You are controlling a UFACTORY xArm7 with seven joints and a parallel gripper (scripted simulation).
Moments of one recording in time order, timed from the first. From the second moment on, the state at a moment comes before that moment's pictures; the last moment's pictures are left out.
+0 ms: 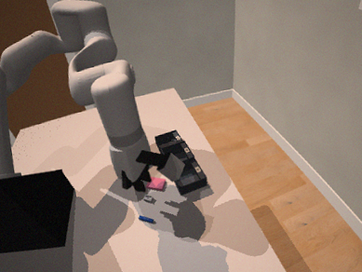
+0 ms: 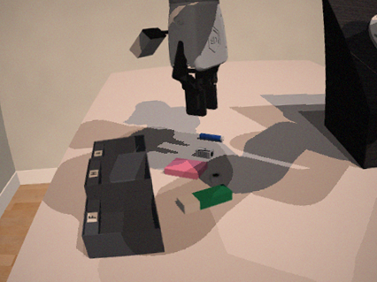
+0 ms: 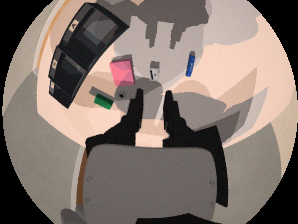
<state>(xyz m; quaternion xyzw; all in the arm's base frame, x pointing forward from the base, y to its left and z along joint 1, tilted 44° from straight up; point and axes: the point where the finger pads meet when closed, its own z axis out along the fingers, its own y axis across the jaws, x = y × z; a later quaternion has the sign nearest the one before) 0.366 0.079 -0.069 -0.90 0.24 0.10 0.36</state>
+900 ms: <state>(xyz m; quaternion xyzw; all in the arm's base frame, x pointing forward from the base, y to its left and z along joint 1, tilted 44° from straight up) 0.366 0.080 -0.068 -0.90 0.24 0.10 0.36</state>
